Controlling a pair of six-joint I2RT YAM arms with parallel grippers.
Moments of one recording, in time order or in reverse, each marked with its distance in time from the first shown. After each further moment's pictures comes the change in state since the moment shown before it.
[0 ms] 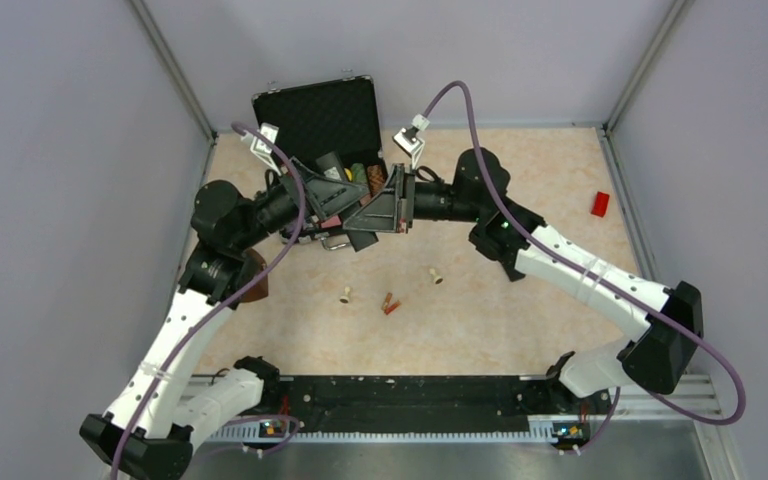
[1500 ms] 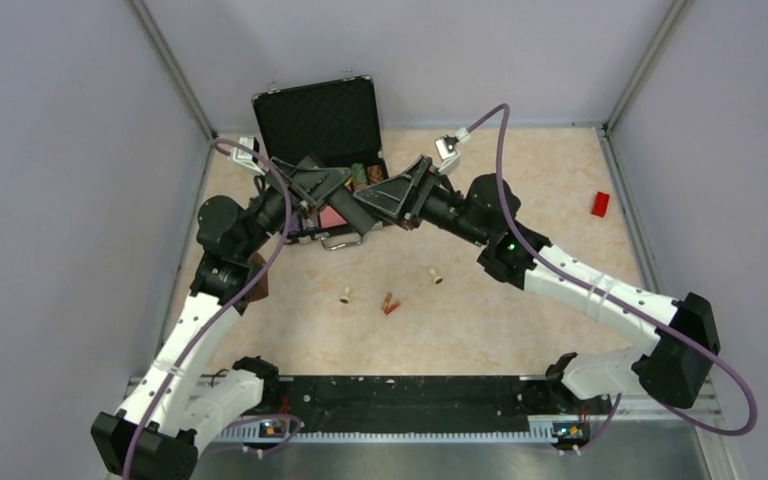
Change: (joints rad) left arm 0.072 -0.015 -0.159 0.240 -0.124 -0.301; right arm 0.013 -0.101 -0.202 0.151 0.430 0.146
